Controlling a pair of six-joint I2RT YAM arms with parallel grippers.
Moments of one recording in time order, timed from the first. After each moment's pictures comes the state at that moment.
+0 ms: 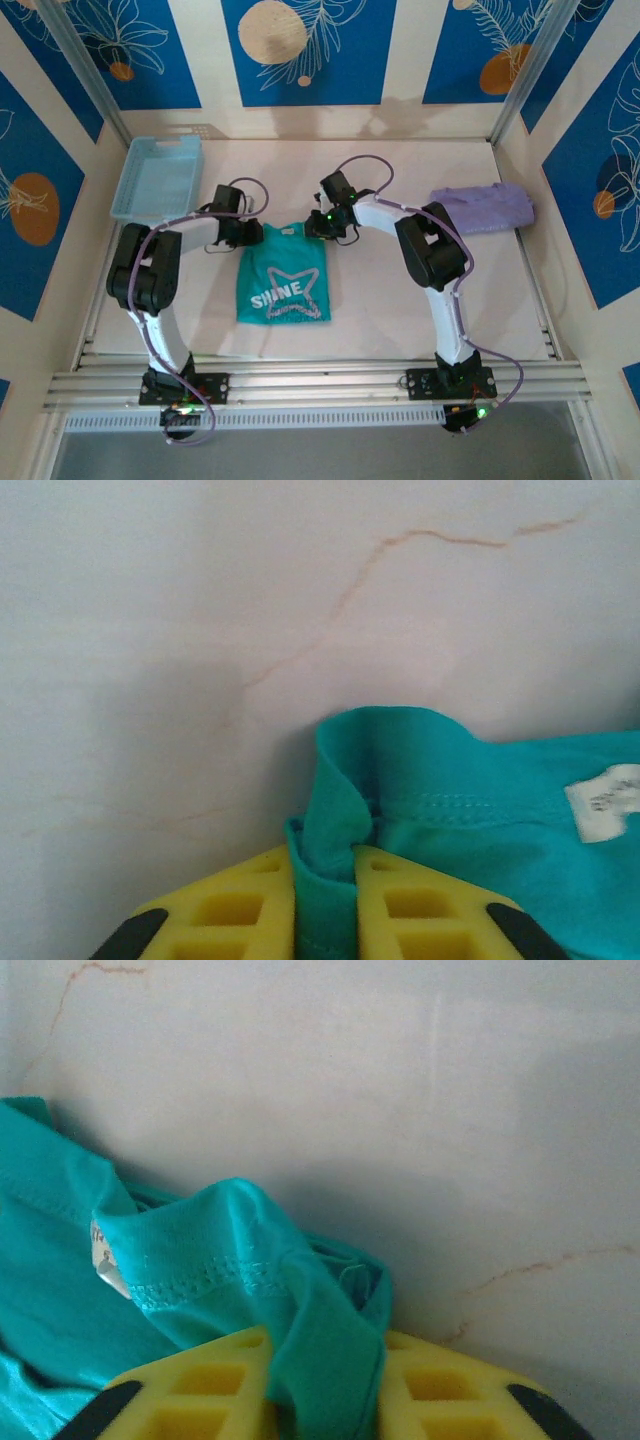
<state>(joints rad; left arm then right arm) -0.25 1.86 1.06 -0.24 0.27 -0.32 0.54 2.18 1.53 -0.43 -0.40 0.53</state>
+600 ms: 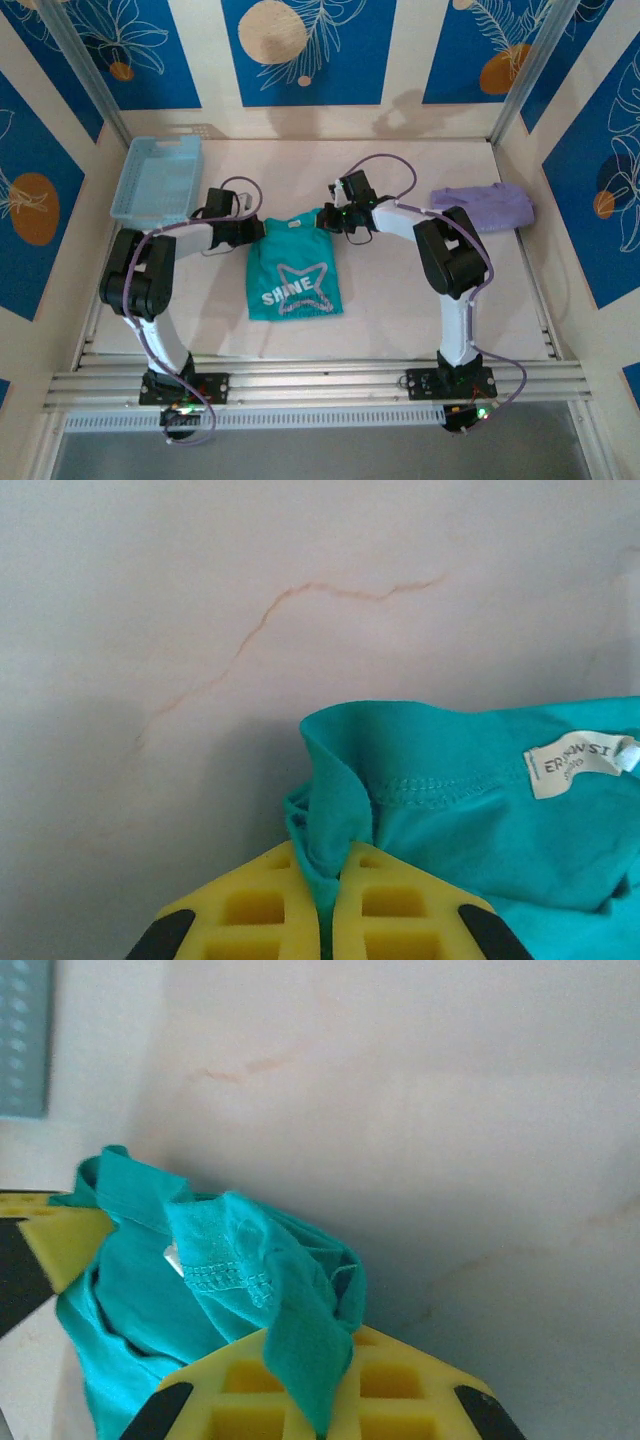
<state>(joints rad) -0.21 1.81 0.98 -0.06 0.41 -0.42 0.47 2.02 1.32 -0.17 -0.45 0.57</state>
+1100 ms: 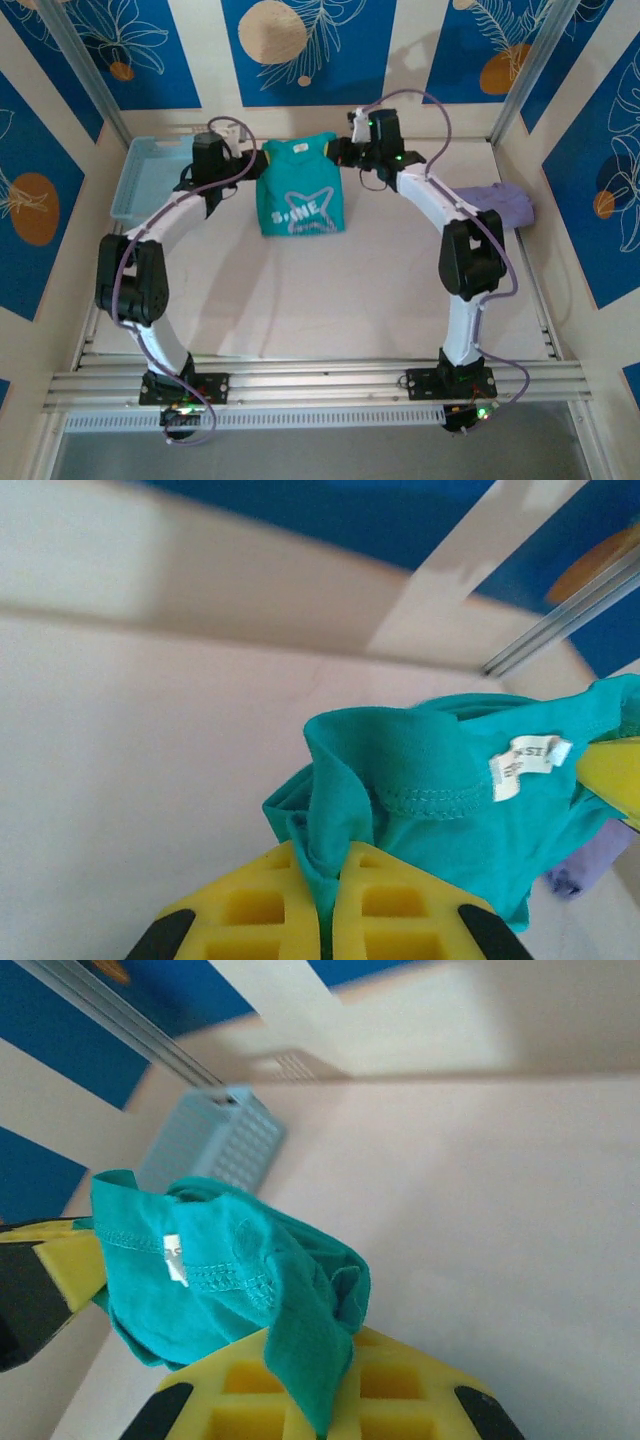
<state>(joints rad) -0.21 1.74 1.31 0.11 0.44 -0.44 0.34 1.93 1.68 -0.20 -0.50 0.45</state>
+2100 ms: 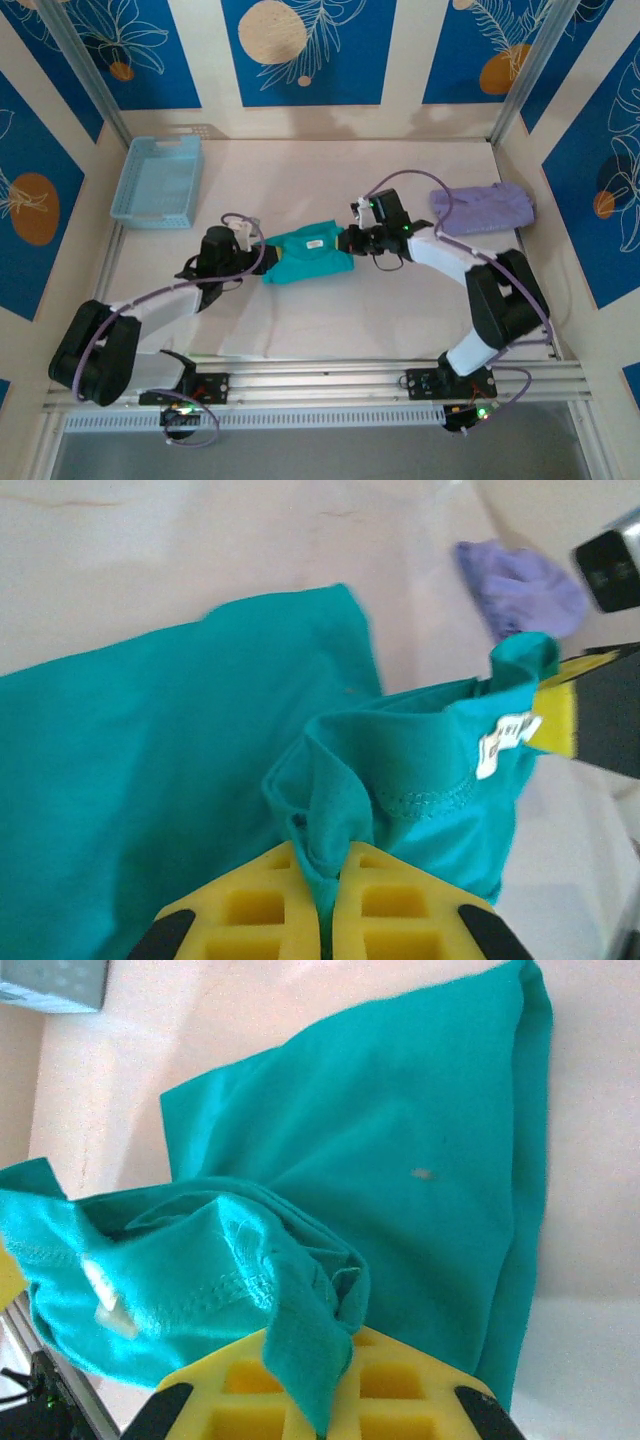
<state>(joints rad) -0.40 1.32 0.50 0.26 0.39 -0.58 0.45 1.62 0.97 -0.24 -0.48 0.50</state>
